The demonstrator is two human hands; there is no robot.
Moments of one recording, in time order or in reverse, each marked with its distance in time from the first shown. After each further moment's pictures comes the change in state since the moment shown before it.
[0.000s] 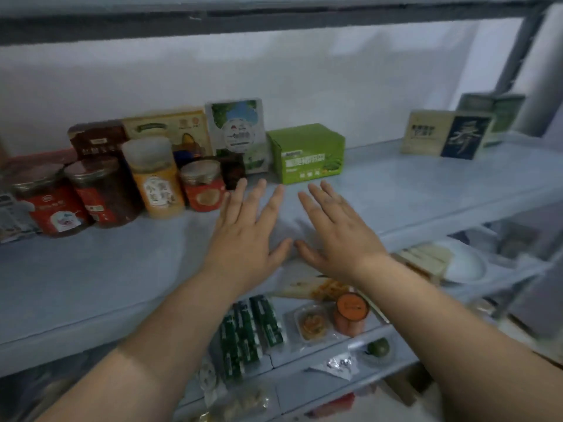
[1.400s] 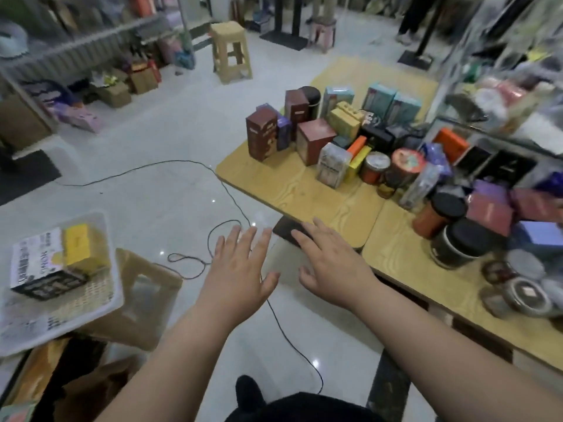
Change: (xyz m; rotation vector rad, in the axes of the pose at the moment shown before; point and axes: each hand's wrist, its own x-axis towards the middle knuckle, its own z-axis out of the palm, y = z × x) left_hand -0.265 0.895 0.062 -0.644 -0.556 2.006; right_hand -0.816 -0.029 -0.270 -0.588 0.037 2.207
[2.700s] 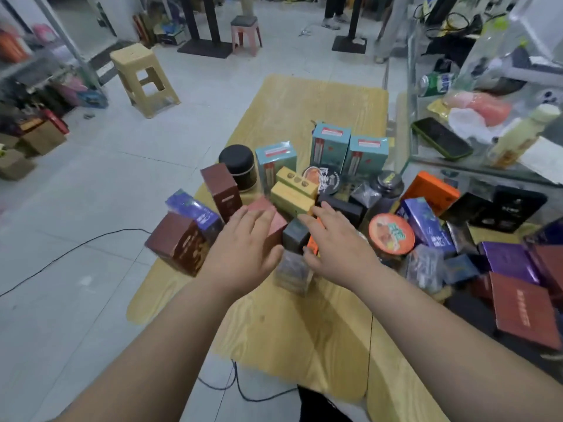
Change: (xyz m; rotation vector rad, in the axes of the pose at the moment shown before) left_hand 0.471 0.045 -0.031 -0.007 0.103 0.401; right_hand 0.271 0.310 -0.041 0.088 0.015 0.372
